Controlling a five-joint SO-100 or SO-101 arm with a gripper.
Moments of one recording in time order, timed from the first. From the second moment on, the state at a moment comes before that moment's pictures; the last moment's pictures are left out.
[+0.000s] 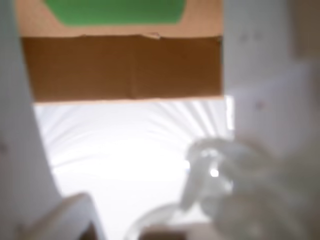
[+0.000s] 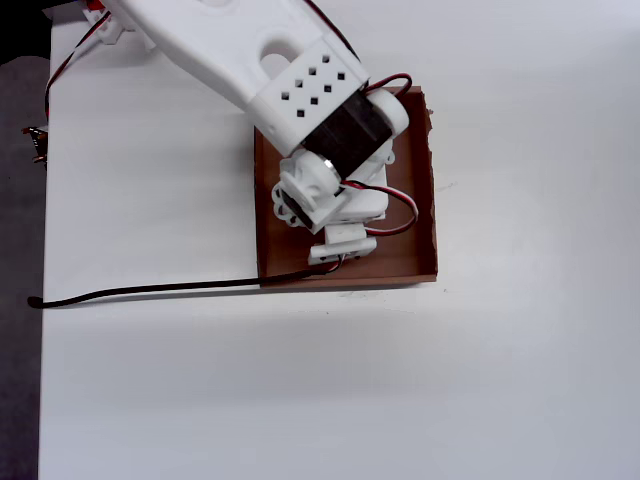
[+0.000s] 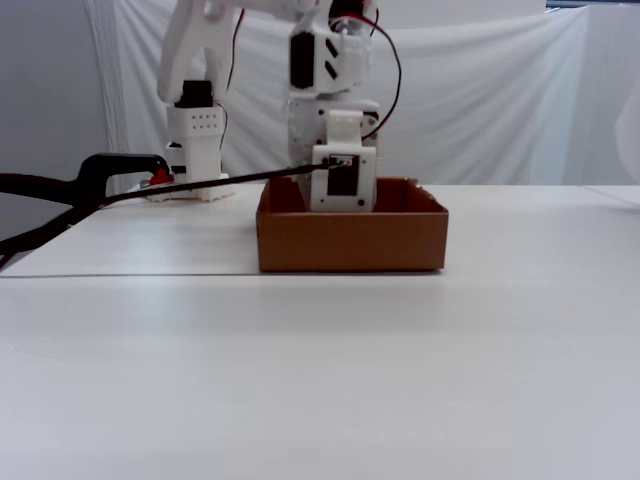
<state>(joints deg) -34.8 62.8 73.0 67.4 -49.4</state>
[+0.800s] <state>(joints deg) 1.0 119.8 110.4 73.4 -49.4</state>
